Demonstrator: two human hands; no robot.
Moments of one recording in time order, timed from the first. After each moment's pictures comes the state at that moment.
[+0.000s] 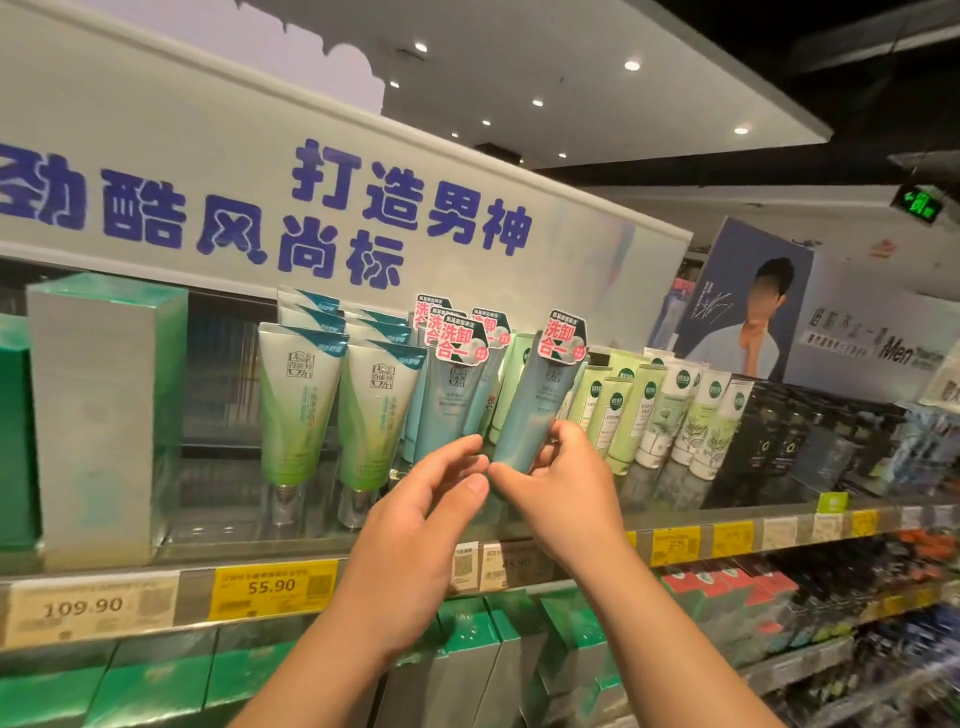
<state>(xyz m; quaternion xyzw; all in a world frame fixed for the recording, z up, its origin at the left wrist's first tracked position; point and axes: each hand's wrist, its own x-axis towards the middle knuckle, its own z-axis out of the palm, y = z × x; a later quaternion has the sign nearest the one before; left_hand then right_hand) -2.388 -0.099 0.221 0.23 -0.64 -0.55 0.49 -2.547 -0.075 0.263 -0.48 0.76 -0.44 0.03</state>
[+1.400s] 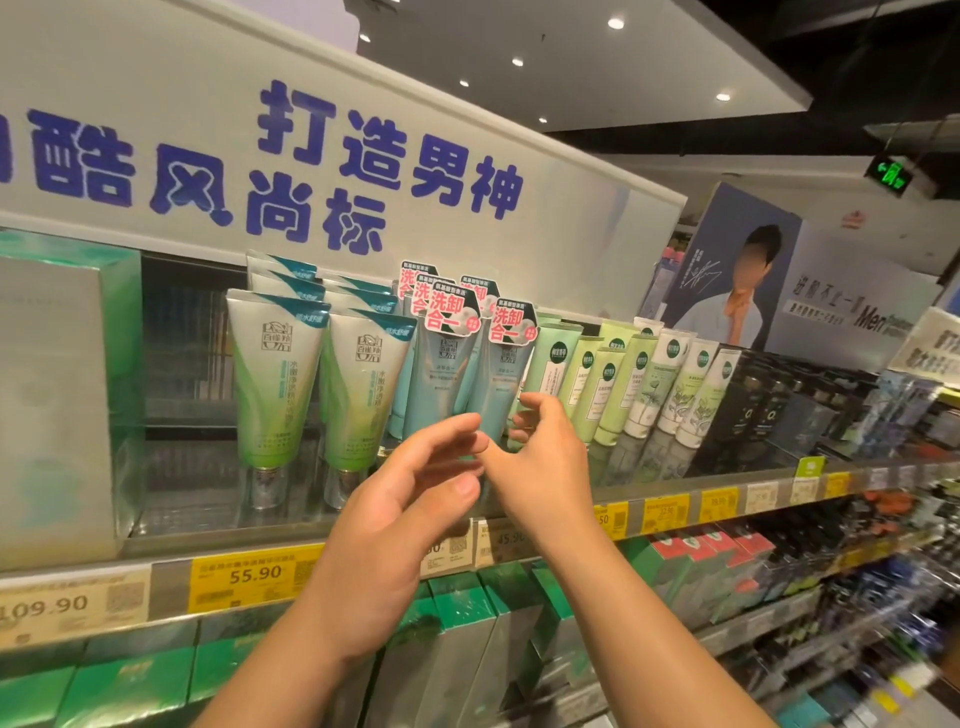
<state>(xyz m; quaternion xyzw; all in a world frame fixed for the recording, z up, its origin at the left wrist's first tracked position) -2.376 -0.106 0.210 0.11 -0.64 -0.60 0.47 -2.542 -0.094 0.245 -0.46 0.76 -0.46 -0.01</state>
